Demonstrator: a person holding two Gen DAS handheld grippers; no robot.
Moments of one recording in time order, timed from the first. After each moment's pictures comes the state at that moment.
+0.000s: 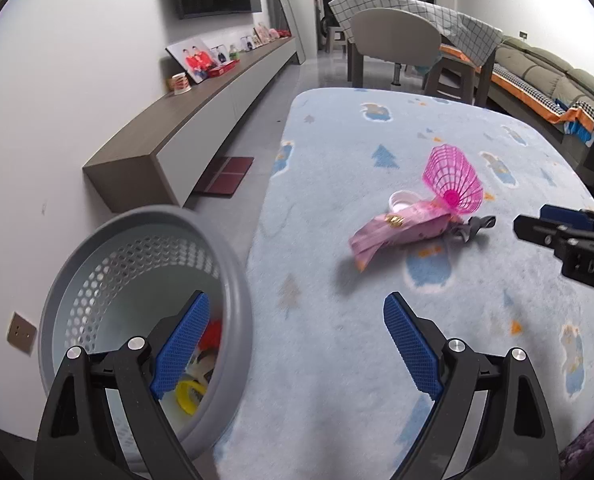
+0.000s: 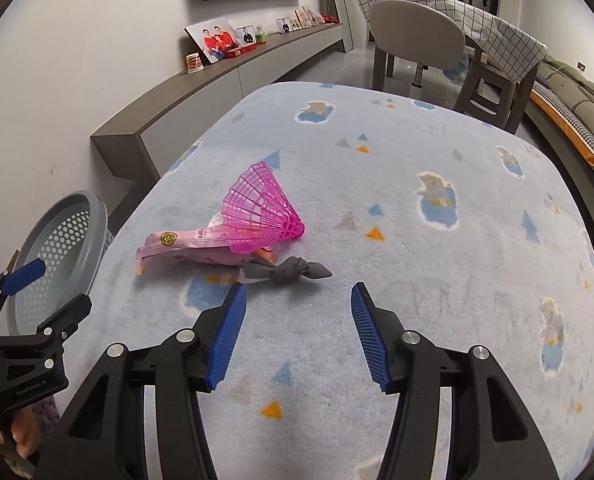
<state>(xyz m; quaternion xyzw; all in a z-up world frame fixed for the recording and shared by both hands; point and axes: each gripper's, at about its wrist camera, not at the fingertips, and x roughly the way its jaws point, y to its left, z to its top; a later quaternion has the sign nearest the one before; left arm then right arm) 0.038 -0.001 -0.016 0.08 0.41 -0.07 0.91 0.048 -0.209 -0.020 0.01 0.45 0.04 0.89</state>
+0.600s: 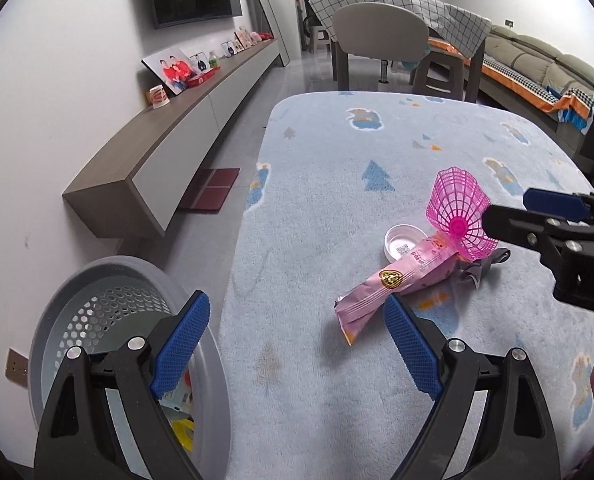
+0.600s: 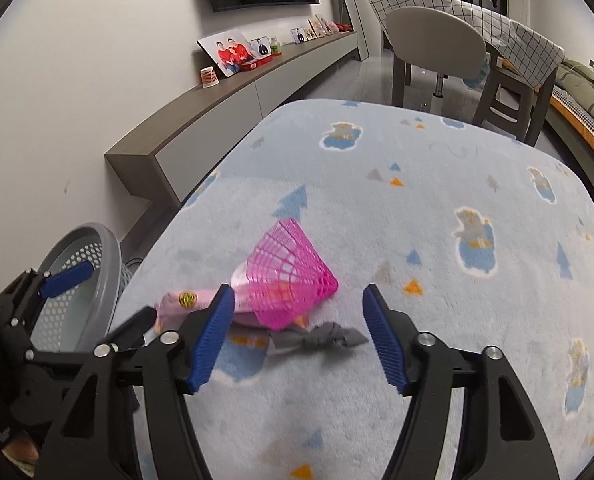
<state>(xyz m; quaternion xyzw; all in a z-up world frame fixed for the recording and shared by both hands) 0.088 -0.024 -0.024 0.10 0.41 -0.09 0.90 0.096 -0.188 -0.011 0.03 0.43 0.07 0.90</state>
